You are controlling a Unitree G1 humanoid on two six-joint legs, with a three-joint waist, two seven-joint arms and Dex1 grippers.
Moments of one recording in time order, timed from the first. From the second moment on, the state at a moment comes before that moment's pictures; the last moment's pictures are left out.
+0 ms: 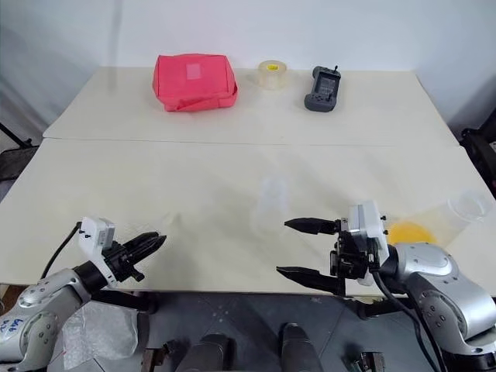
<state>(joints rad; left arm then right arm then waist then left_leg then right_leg) 0.12 0.55 0.35 -0.41 -0.61 0.67 -0.55 -0.04 -0.73 -0.17 -0.55 0.84 0.49 1.07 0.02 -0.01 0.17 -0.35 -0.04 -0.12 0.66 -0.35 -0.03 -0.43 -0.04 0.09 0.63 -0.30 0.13</state>
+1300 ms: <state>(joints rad) -1.29 0.58 -0.17 0.71 -0.27 -0.08 -1.50 -0.04 -0.61 -0.23 -0.64 0.76 0.40 0.75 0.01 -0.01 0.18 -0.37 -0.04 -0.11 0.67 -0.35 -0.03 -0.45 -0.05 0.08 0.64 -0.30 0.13</state>
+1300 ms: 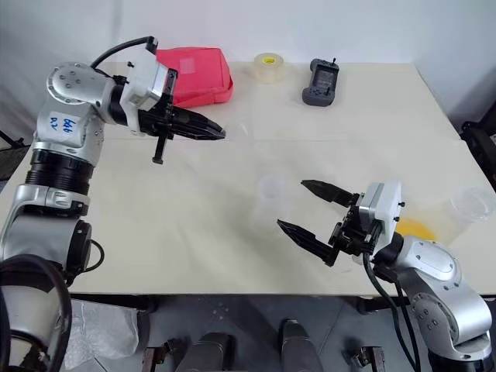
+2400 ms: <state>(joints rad) -1.32 0.63 -0.43 0.61 -0.29 -0.35 -1.50 -0.07 -0.64 -0.26 -0.77 0.81 0.51 0.53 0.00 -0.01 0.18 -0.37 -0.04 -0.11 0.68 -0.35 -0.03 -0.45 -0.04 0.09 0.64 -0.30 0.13</state>
